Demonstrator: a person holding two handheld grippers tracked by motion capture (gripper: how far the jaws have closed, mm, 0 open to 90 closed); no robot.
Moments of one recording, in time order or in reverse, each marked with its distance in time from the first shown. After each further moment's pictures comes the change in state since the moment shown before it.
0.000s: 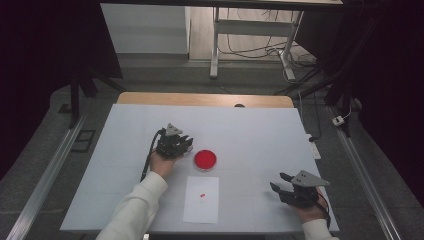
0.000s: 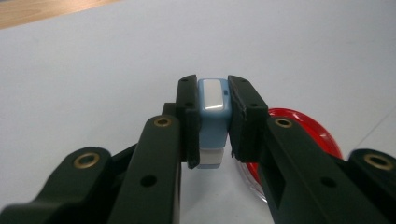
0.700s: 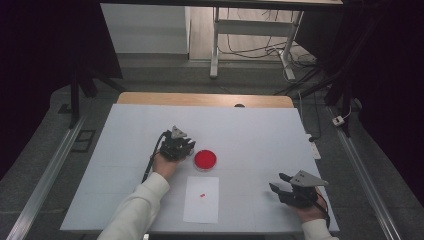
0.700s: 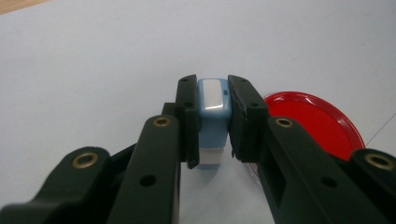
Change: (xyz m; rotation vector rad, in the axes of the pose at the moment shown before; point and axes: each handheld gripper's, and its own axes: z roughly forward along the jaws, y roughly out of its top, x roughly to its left) left arm -0.004 -0.006 0.013 0.049 0.003 0.049; right arm 0.001 0.000 0.002 0.013 0.006 -0.008
